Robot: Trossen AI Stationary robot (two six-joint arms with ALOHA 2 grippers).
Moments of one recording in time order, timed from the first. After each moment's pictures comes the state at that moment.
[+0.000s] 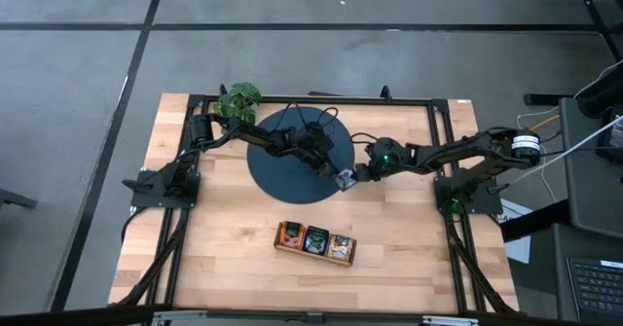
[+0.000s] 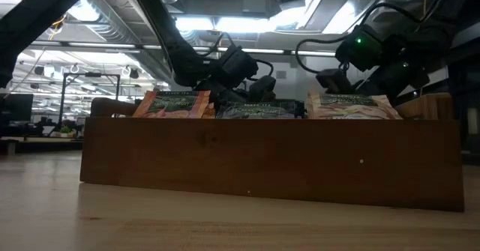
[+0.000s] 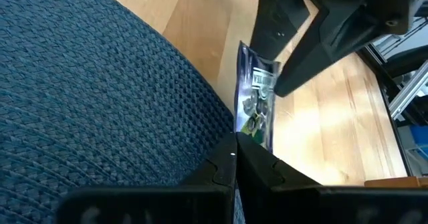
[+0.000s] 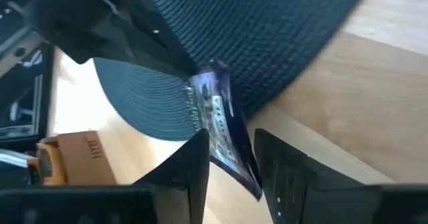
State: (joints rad) left arm 0.32 2.15 1.17 0.34 0.51 -0.46; right arm -0.28 1.46 0.40 0.32 -0.23 1.02
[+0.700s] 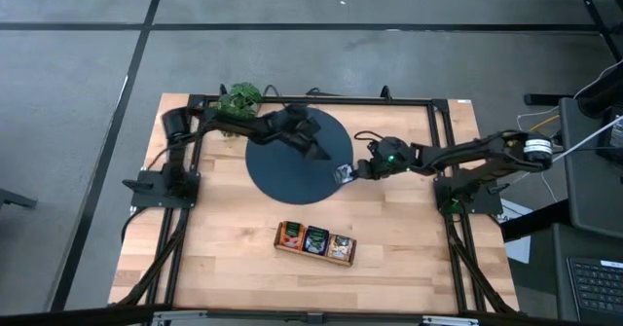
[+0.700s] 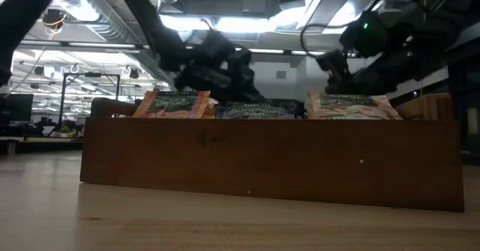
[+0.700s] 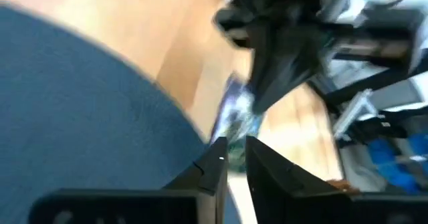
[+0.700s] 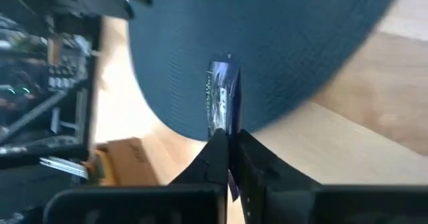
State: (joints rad) left arm 0.43 1.97 1.07 0.39 0.67 -0.52; right arm -0.25 1.38 0.40 0.33 -0.23 1.13
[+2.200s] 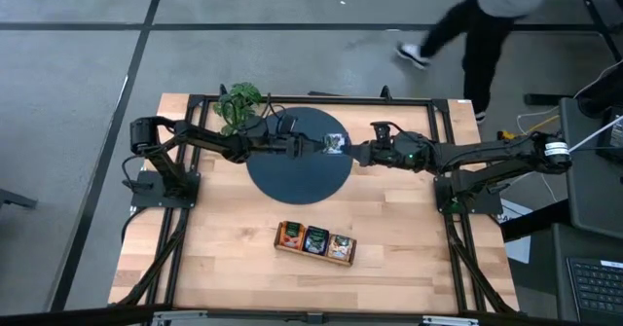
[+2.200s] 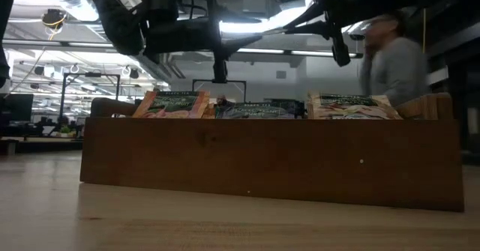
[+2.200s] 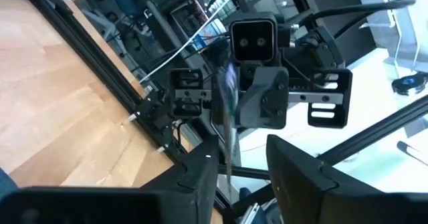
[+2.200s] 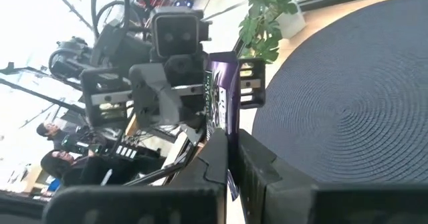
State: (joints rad) left arm 0.29 1.66 0.71 1.10 0.31 -1.03; right arm -0.06 1.16 0.66 0.30 0.23 1.04
